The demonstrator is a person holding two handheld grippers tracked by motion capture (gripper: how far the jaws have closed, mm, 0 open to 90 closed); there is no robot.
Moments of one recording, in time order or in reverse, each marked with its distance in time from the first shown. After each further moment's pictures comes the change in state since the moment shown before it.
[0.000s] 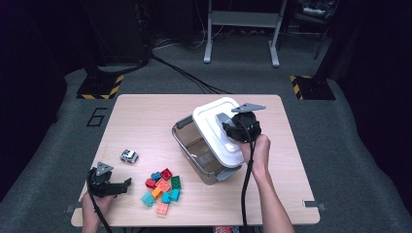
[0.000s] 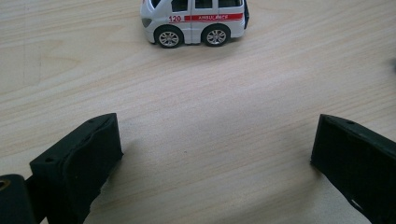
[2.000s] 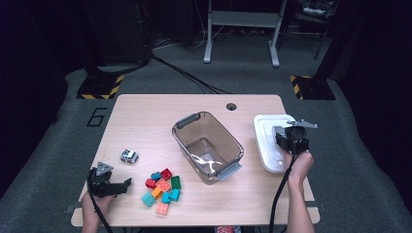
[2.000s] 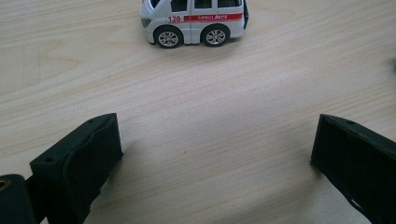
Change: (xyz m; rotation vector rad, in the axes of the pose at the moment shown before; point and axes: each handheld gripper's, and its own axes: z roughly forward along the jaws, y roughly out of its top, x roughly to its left) left arm 0.000 0.000 0.000 -0.003 0.001 0.001; right arm -0.129 -0.103 -0.013 0.055 -0.355 0.299
